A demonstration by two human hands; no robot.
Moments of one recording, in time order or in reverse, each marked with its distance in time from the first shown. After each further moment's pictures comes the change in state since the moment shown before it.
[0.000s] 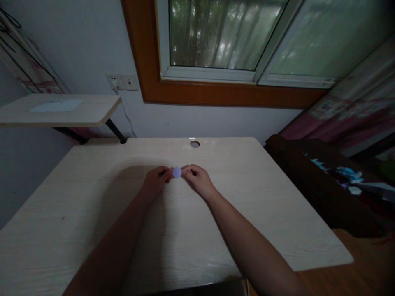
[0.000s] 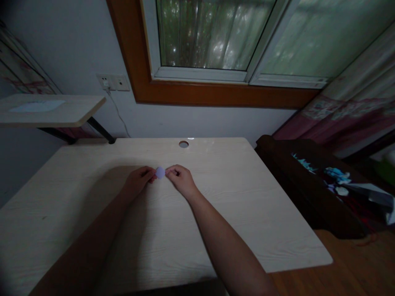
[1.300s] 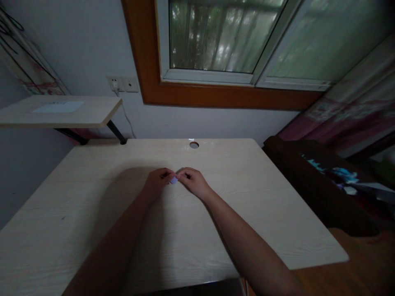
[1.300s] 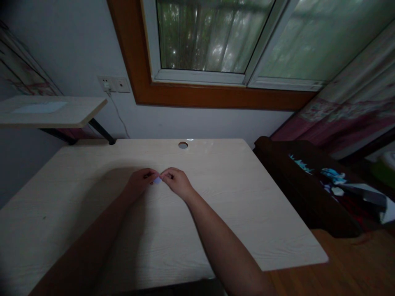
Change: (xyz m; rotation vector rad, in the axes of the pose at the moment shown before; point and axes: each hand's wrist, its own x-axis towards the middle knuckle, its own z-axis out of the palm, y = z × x) left_hand -0.001 -0.006 0.003 0.038 -0.048 0.076; right_hand 0.000 -0.007 0.006 -0.239 -0.144 -0.186
